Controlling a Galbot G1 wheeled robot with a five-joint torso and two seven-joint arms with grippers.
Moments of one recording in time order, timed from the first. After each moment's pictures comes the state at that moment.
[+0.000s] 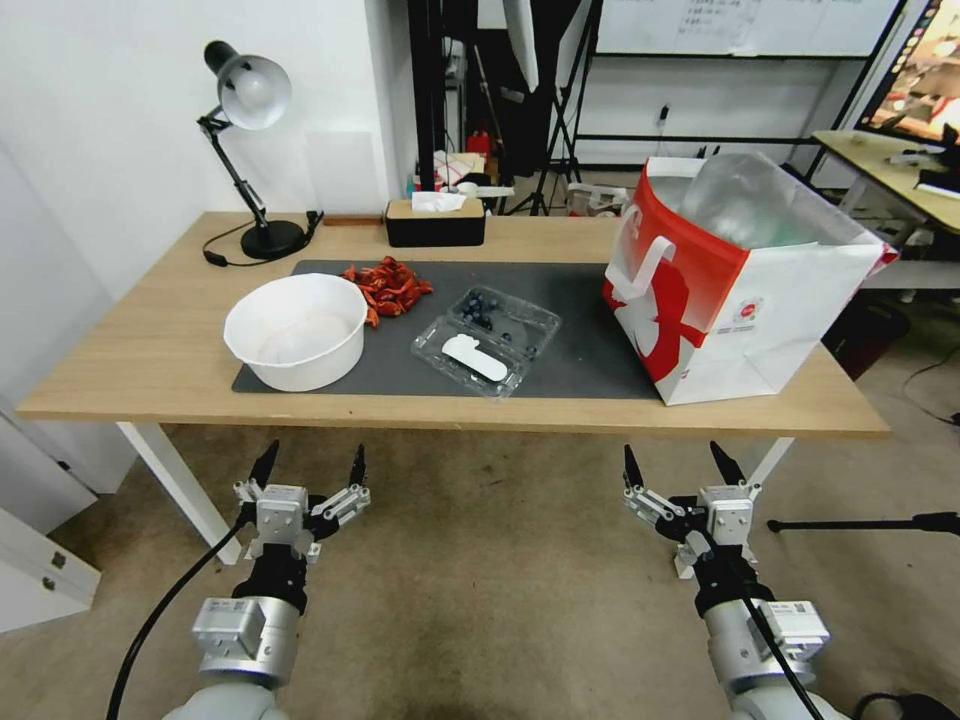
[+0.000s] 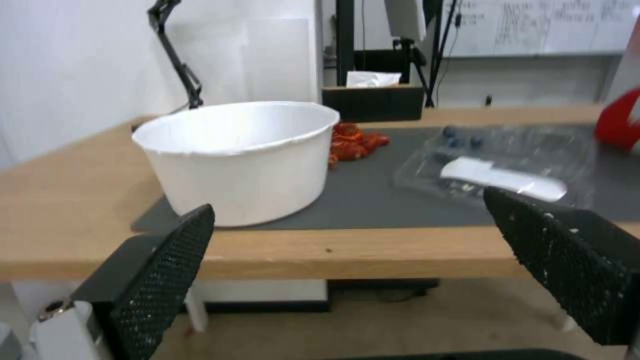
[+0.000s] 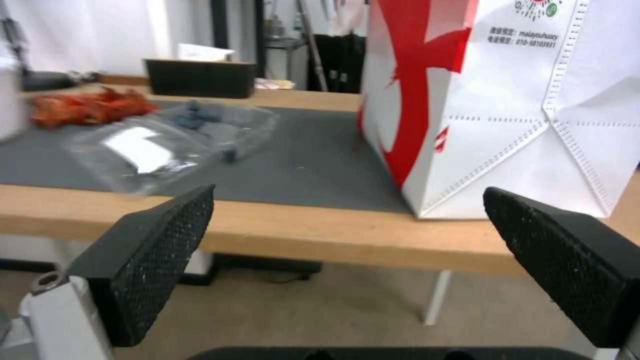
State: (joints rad) left arm 1.87 -1.42 -0.48 -2.38 -0.13 -0.01 -0.13; right arm -1.91 1.52 0.57 2.35 0.04 0.05 -0.07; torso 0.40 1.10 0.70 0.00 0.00
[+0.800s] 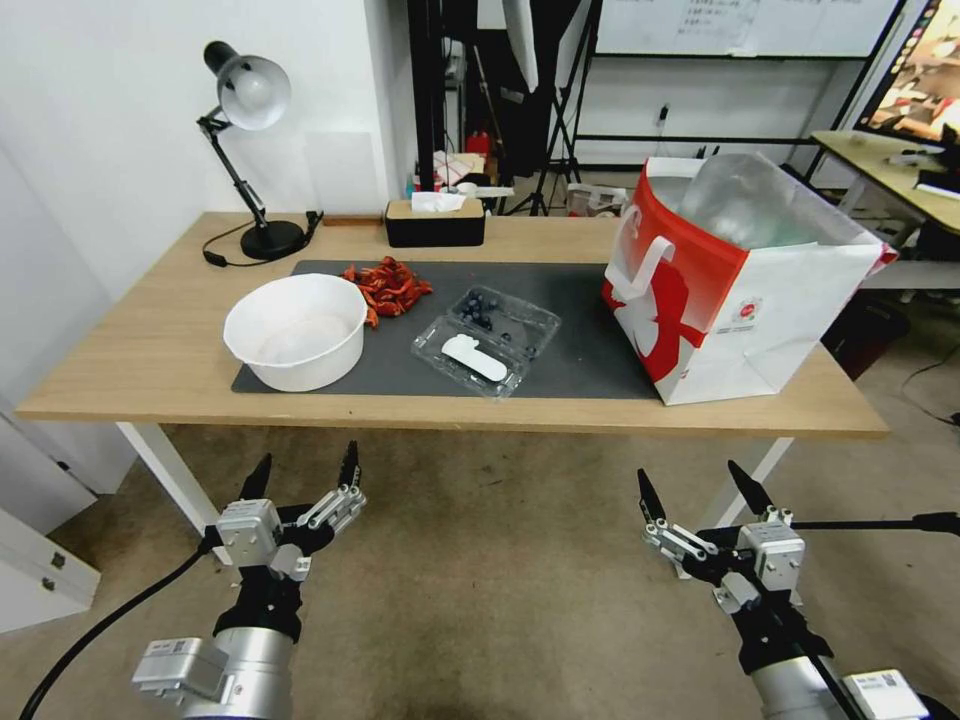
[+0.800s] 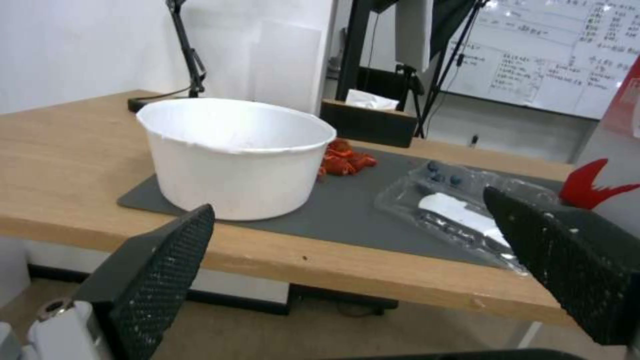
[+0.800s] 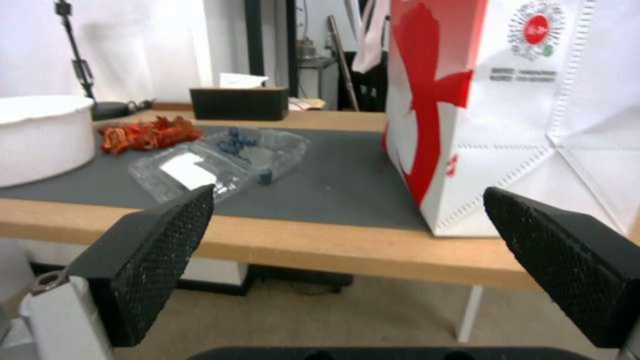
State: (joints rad) left arm 1.91 -1.30 -0.44 -2.41 -0.34 -0.11 -0.25; right arm -1.95 1.51 0.66 2.39 0.16 0.08 -0.20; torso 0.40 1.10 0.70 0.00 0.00
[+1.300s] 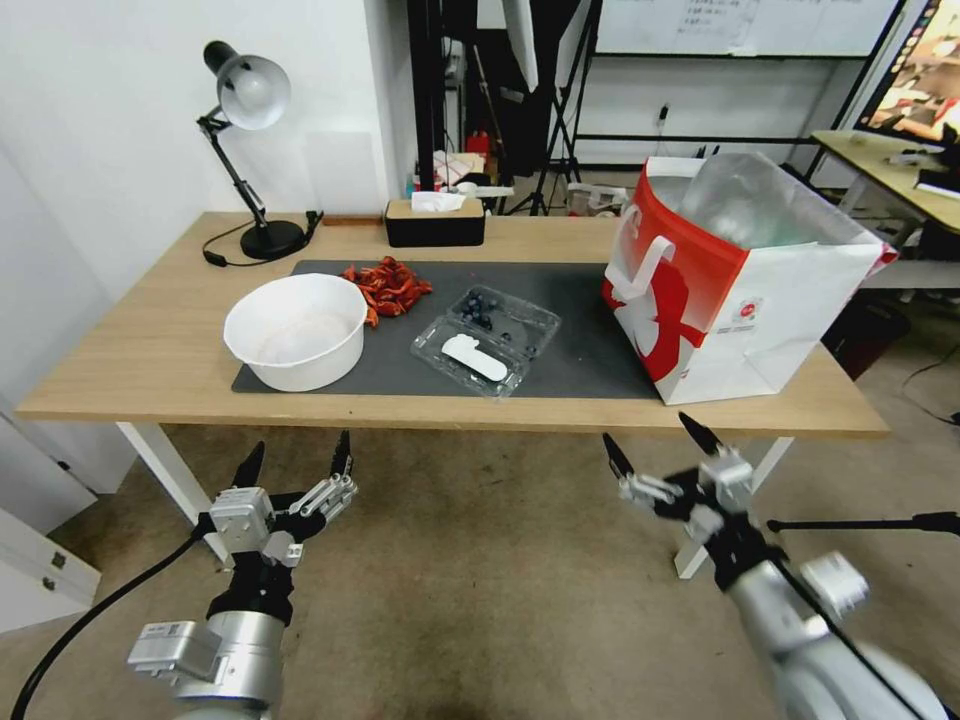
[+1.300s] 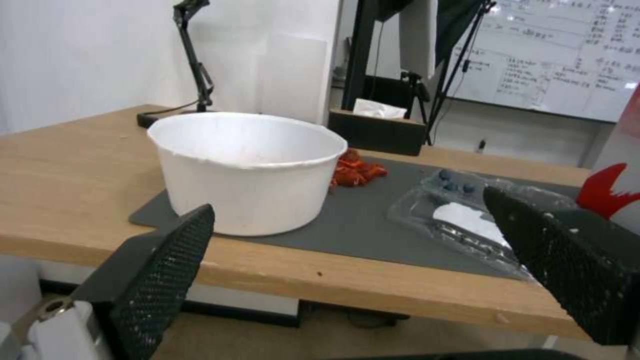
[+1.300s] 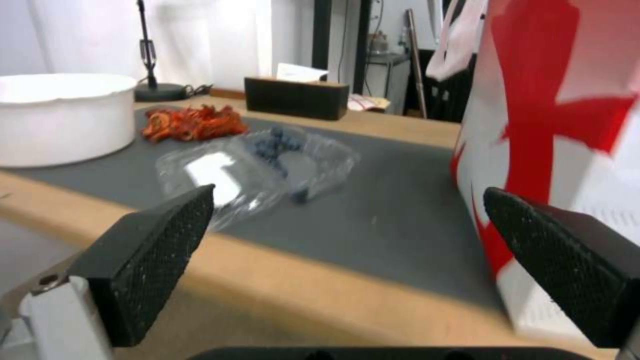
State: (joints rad) left arm 1.88 -1.32 -0.46 -2.40 -0.32 -0.11 -0.23; right arm -1.54 1.13 0.59 2.21 0.37 -0.12 -0.16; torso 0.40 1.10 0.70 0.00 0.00
